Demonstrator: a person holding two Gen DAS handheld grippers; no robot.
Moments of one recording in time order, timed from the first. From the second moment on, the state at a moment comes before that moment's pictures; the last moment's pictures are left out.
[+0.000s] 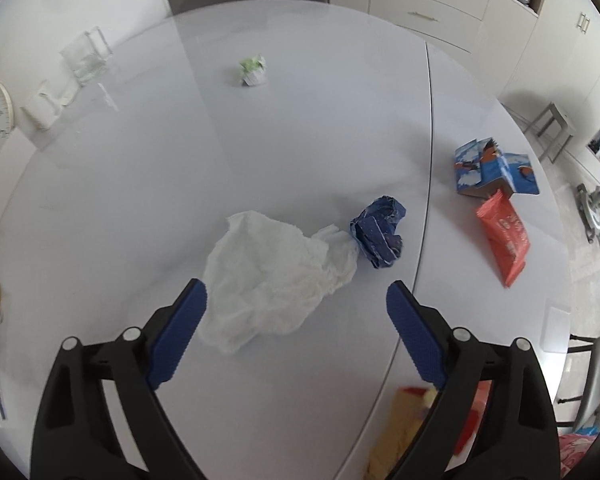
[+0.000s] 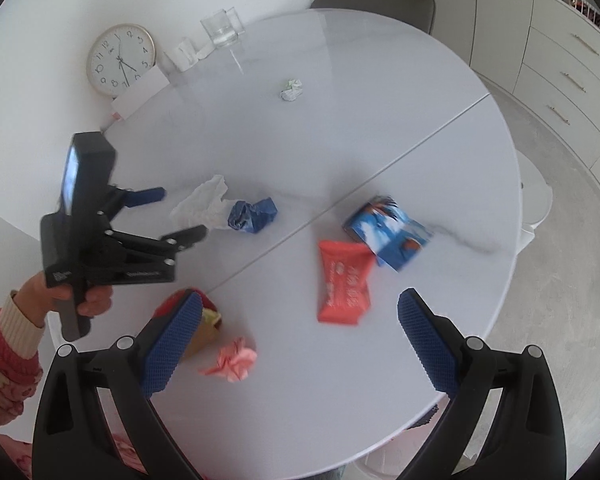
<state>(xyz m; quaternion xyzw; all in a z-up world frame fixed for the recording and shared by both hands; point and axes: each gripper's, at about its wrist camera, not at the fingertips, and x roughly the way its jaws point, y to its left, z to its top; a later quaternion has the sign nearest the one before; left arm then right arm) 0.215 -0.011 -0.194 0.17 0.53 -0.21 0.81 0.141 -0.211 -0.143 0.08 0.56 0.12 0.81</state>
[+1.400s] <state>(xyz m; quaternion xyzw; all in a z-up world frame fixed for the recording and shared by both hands) 0.205 0.050 -0.163 0.01 0.52 -0.19 0.83 0.246 -0.106 -0.248 -0.04 0.61 0.19 0.77</state>
